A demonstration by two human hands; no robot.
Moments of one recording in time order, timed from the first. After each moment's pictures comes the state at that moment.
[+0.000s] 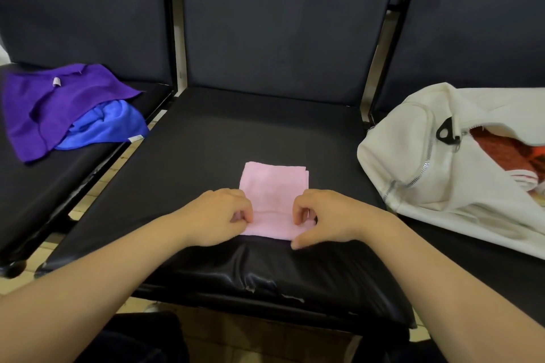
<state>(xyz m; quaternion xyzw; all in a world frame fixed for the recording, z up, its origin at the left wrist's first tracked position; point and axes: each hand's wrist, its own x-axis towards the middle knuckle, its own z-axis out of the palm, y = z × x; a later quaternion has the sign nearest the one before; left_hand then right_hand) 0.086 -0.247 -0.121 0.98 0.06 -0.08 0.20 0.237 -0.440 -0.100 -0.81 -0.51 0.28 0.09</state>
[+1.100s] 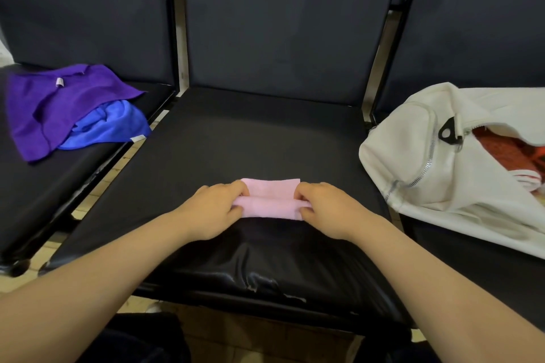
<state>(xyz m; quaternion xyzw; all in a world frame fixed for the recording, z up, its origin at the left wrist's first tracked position) 0.090 -0.237 -0.136 0.97 0.14 -0.04 0.20 0.234 -0.431 -0.109 -0.86 -0.48 0.18 0.08</state>
